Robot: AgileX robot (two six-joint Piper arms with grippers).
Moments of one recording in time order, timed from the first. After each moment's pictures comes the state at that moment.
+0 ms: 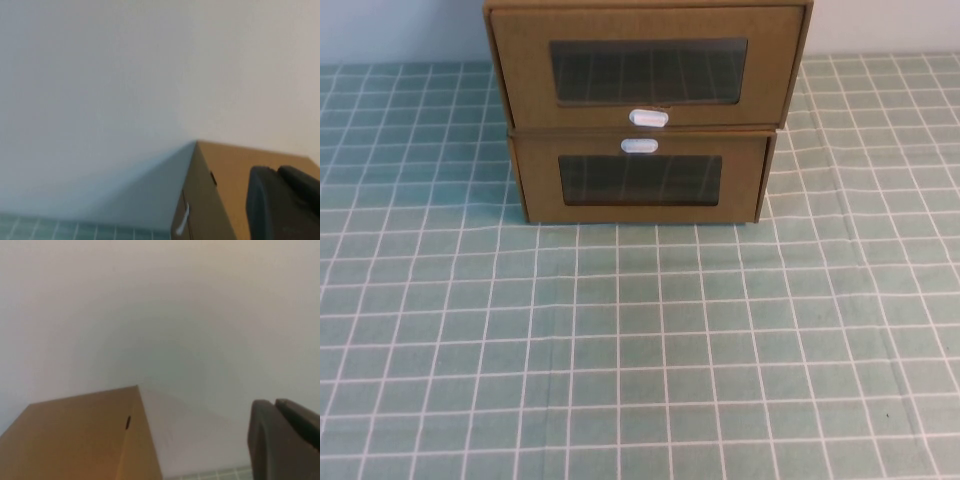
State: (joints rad) right arm 0.11 0.77 -1.16 -0.24 0.38 0.48; left arm -0.11 0.88 -1.30 0.03 0.44 -0.19
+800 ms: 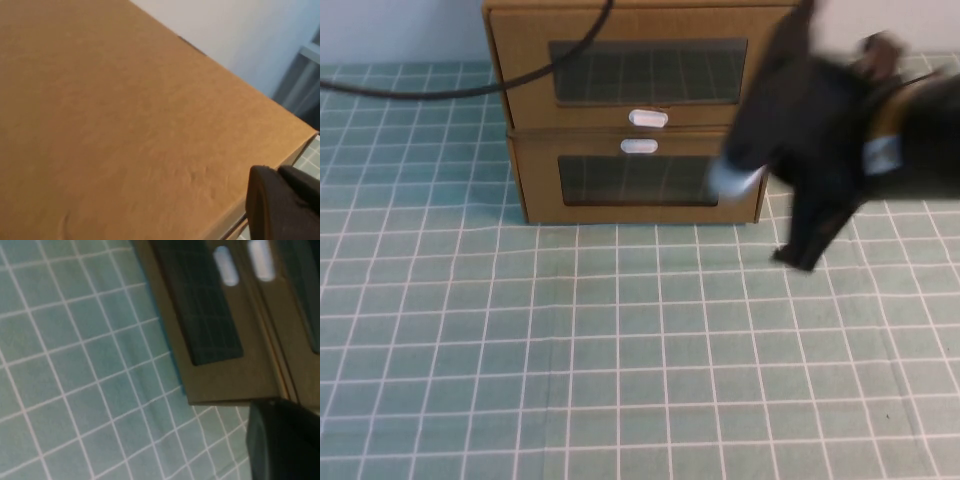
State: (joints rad) right arm 0.74 1.38 -1.27 -0.34 0.71 -0.37; left arm -0.23 1.70 -1.85 -0.82 0.82 0.69
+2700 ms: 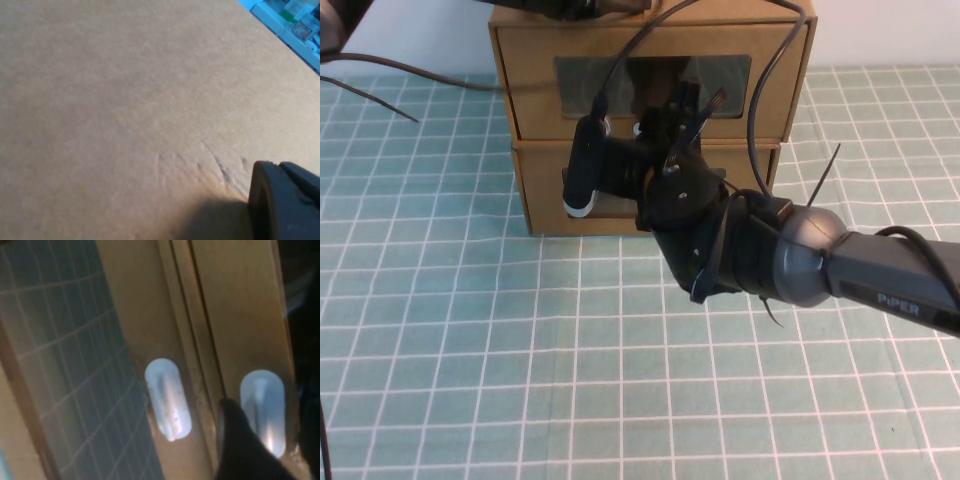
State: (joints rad) right arm 0.83 2.04 -1.55 -1.65 0.62 0.71; left arm -0.27 2.07 -2.17 -0.88 1.04 0.57
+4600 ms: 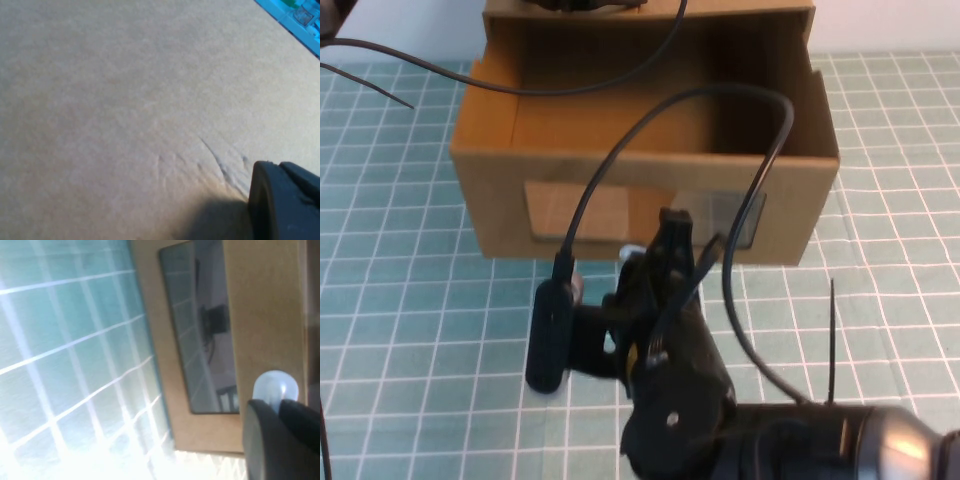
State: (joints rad) right arm 1.23 1.75 -1.14 -1.47 0.92 0.75; left arm -0.27 2.07 -2.17 -0.85 1.06 0.57
